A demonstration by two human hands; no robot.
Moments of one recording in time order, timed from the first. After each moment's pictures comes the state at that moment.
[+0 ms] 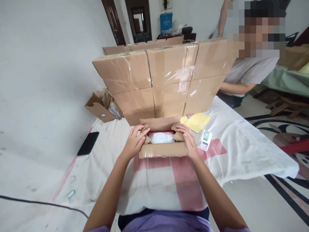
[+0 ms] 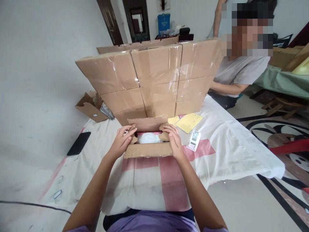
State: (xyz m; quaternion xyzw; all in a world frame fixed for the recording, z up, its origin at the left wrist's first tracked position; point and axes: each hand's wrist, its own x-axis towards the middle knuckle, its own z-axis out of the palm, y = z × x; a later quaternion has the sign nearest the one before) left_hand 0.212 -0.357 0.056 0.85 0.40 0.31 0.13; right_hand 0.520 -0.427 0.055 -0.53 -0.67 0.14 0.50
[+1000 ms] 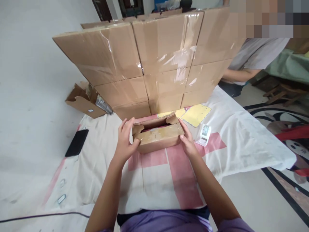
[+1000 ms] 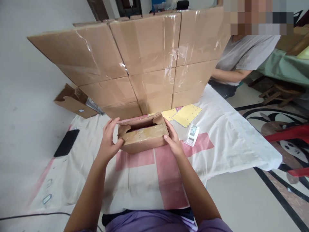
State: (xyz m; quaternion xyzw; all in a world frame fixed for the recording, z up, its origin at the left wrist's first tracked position) left_hand 0.225 -0.370 0.067 0.80 0.45 0.38 0.10; right_hand 0.525 -0.415 0.000 -0.39 -0.50 0.42 0.65
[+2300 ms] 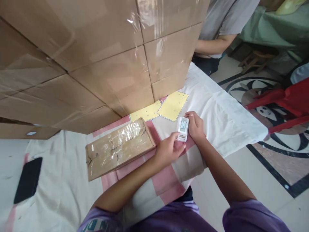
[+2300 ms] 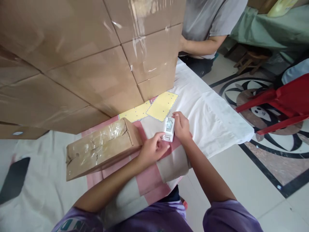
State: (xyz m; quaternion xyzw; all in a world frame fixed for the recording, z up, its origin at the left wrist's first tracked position) left_hand 0.475 -0.407 0.018 0.79 0.34 0.16 0.49; right_hand 0.672 -0.417 -0.022 -0.72 -0.43 0.15 0.53
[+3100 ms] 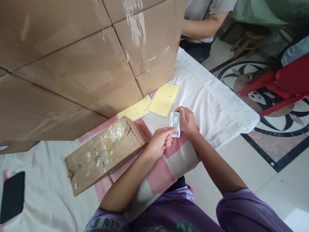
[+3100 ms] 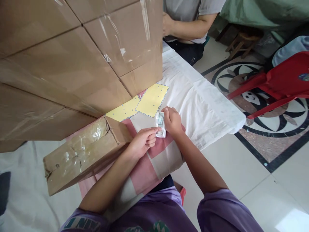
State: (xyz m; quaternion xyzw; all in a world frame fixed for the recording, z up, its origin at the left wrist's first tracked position) left_hand 0.507 -0.384 0.039 0.33 0.39 0.11 0.85; right_hand 0.673 -0.415 -0.021 -0.74 -0.48 0.12 0.46
